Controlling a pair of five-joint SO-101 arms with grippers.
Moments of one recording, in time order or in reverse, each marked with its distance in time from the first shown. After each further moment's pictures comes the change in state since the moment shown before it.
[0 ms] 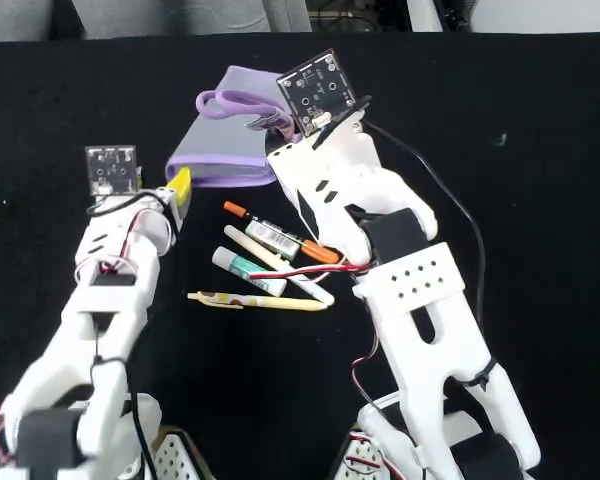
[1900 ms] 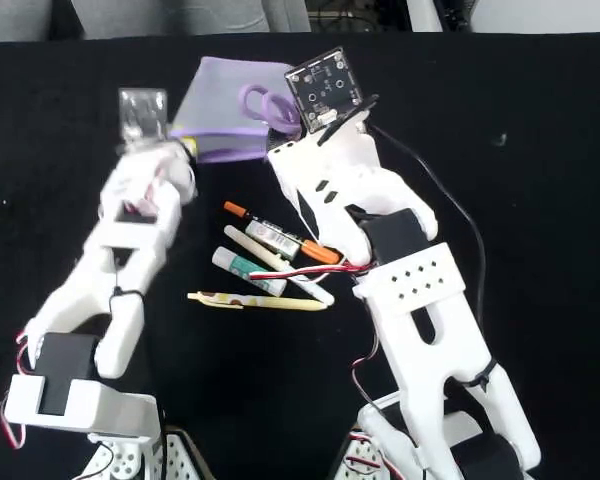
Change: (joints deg) left arm 3.5 20.5 -27.9 8.3 0.2; right arm -0.1 -0.2 0.0 0.0 -3.1
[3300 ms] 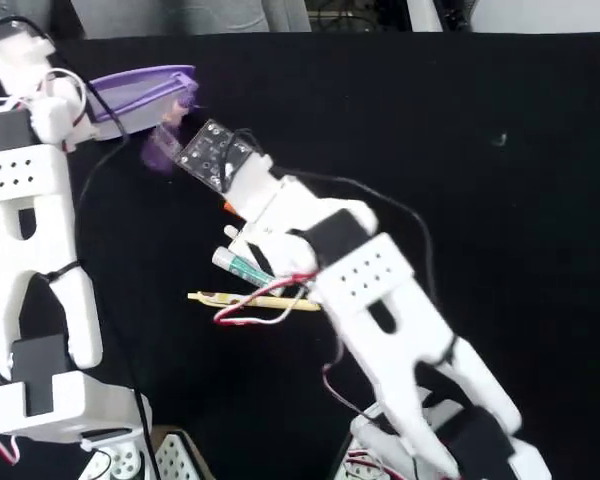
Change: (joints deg) left arm -15.6 0.1 -52.1 72.4 7.6; right arm -12.8 8.7 -2.5 25.0 11.6
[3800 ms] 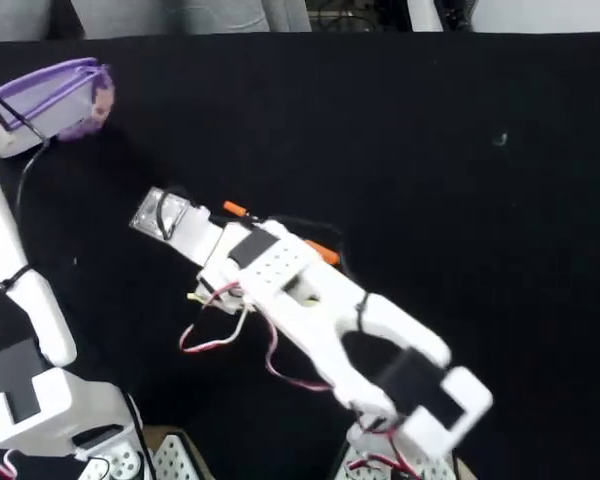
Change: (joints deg) left arm -14.8 0.0 0.0 -3.4 0.0; right arm -9.3 23.5 3.9 -14.1 0.0
